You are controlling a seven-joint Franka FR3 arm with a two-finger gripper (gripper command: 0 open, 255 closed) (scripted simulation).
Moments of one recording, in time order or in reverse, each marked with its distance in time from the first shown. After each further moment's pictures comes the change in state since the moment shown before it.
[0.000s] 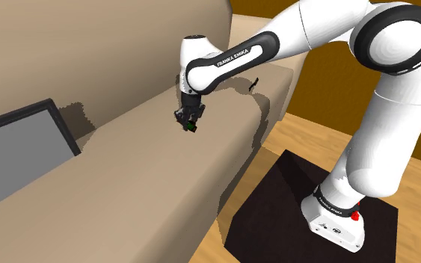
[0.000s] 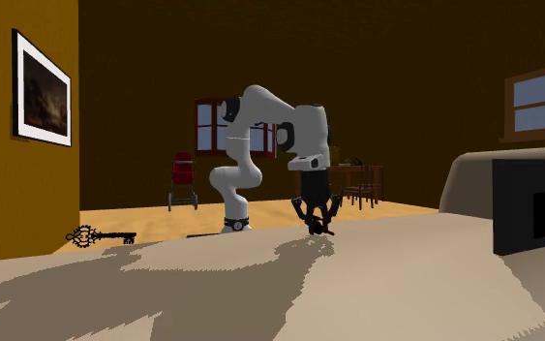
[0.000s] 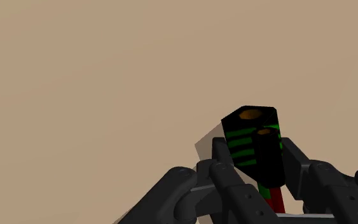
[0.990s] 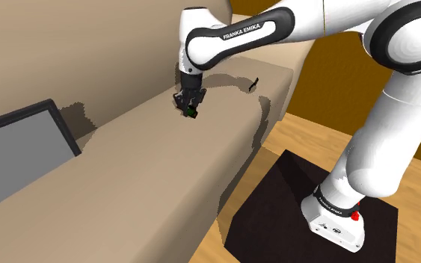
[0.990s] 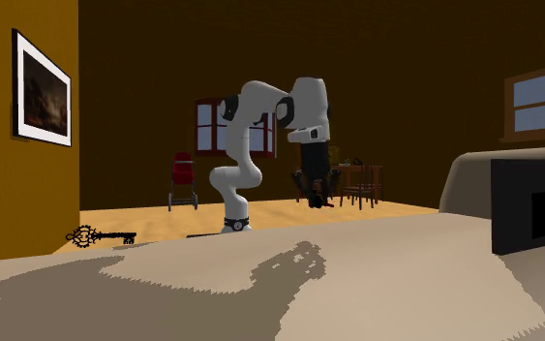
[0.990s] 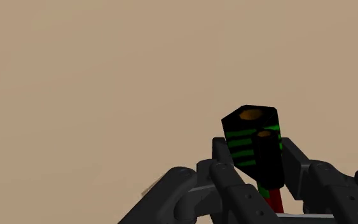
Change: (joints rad) arm -0.004 -0.074 0.001 0.099 0.007 -0.173 0.003
